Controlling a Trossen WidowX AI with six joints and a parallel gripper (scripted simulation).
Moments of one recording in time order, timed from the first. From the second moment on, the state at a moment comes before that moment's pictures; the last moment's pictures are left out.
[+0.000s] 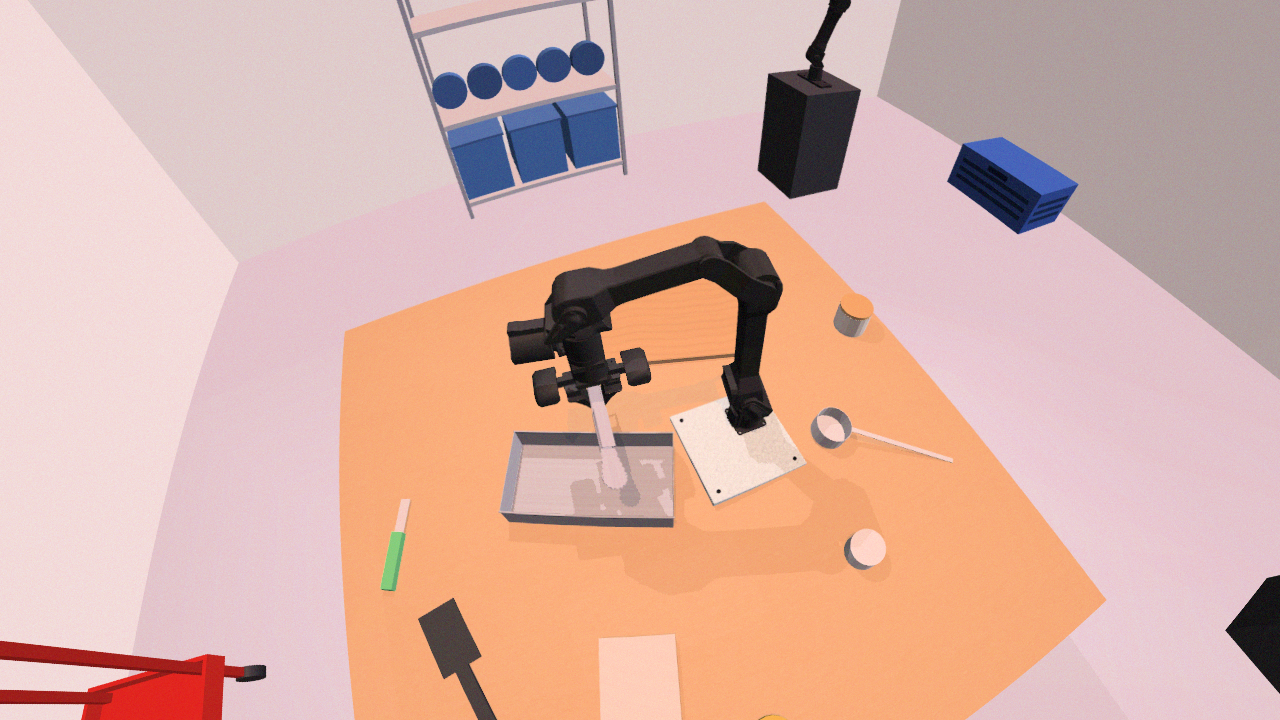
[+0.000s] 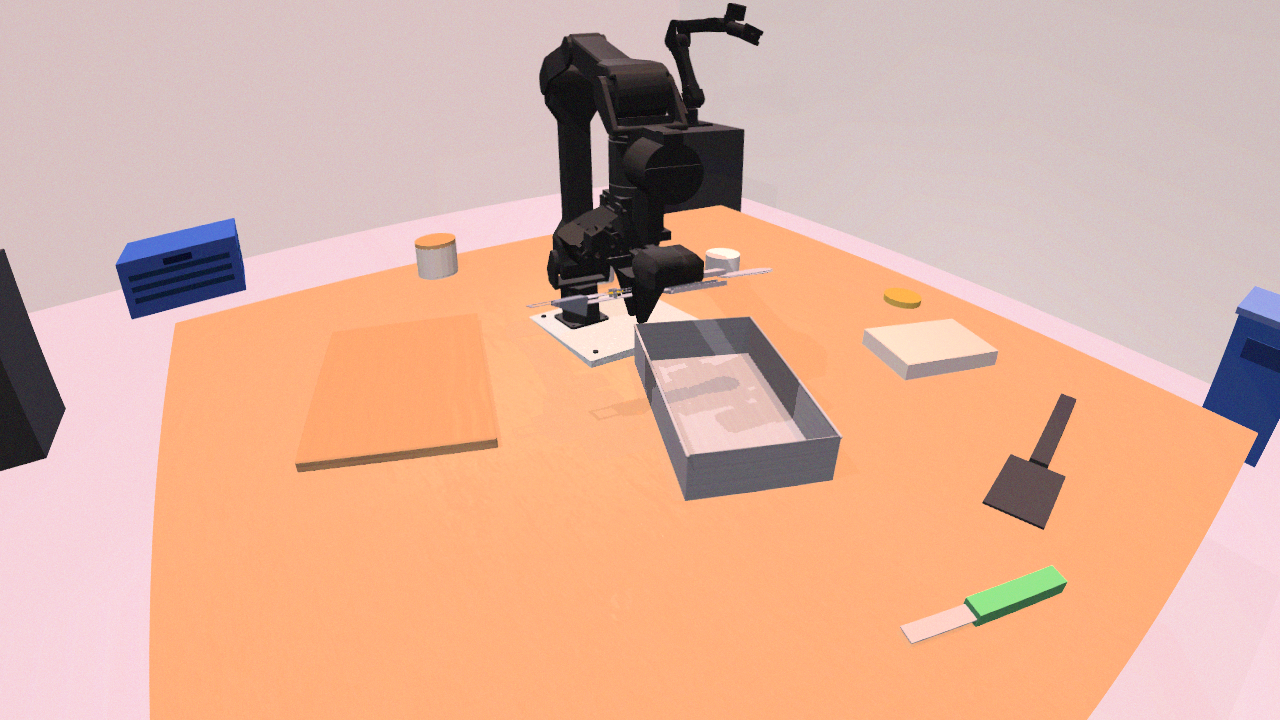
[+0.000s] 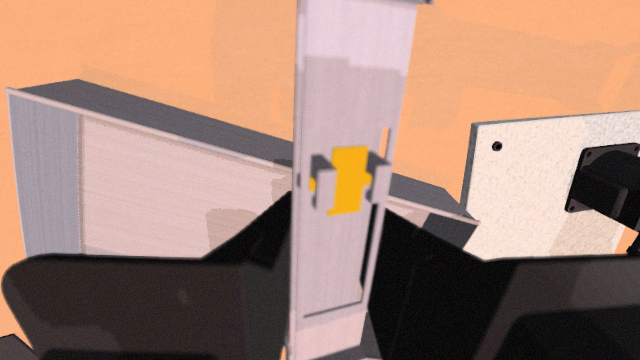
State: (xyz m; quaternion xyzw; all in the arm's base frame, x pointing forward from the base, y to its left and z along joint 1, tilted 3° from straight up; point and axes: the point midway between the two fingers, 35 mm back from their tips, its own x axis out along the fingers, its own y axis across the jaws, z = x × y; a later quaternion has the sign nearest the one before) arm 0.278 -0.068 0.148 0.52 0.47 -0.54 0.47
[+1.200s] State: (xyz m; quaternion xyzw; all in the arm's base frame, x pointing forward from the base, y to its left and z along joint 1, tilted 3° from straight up) arm 0.244 -0.191 0.186 0.35 0.61 -0.38 0.61
